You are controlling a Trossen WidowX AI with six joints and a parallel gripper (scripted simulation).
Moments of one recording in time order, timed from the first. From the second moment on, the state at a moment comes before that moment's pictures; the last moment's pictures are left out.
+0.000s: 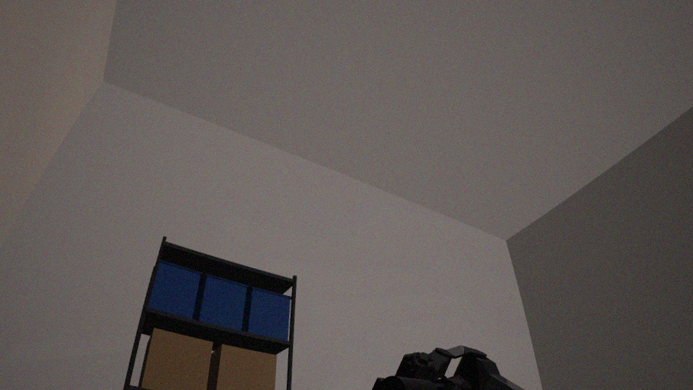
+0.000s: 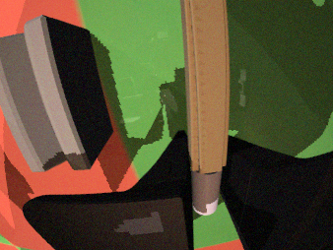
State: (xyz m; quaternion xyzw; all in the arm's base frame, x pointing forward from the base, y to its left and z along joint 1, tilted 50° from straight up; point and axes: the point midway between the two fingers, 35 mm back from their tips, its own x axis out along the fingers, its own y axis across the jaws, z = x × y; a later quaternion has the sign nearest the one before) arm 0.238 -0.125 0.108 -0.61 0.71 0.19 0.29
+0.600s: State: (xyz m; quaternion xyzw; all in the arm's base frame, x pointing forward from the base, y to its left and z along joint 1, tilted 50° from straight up) arm 0.235 -0.117 0.109 -0.62 0.71 0.19 0.29
